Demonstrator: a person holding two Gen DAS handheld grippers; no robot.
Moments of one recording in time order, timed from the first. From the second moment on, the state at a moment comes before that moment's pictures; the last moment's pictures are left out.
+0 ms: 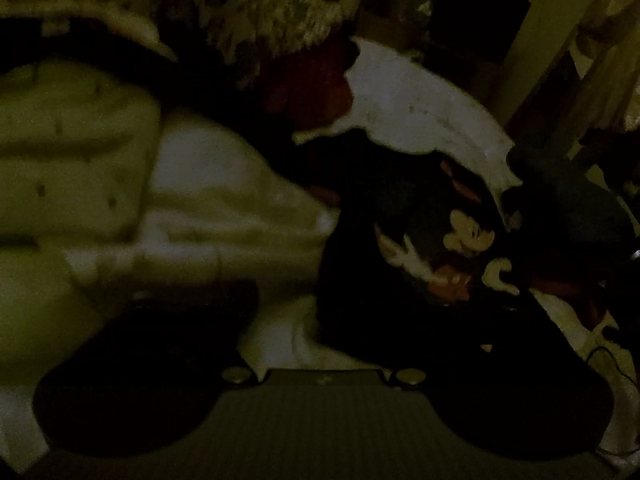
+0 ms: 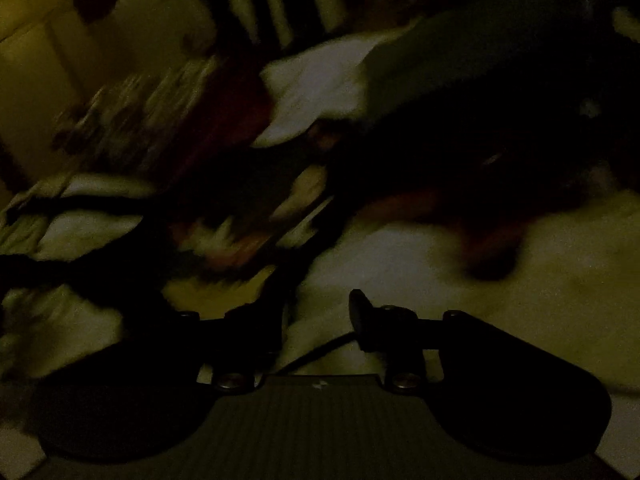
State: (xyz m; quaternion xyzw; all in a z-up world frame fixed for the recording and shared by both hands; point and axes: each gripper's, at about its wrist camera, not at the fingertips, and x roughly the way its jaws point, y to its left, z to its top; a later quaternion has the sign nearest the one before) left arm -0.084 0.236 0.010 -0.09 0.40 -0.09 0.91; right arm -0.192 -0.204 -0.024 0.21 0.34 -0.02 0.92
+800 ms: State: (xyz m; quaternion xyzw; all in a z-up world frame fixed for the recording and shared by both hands) left arm -0.061 0.143 0.016 0.01 0.39 -0.17 0.90; right arm -0.228 -0.337 -0.009 0.29 0.16 -0.19 0.92
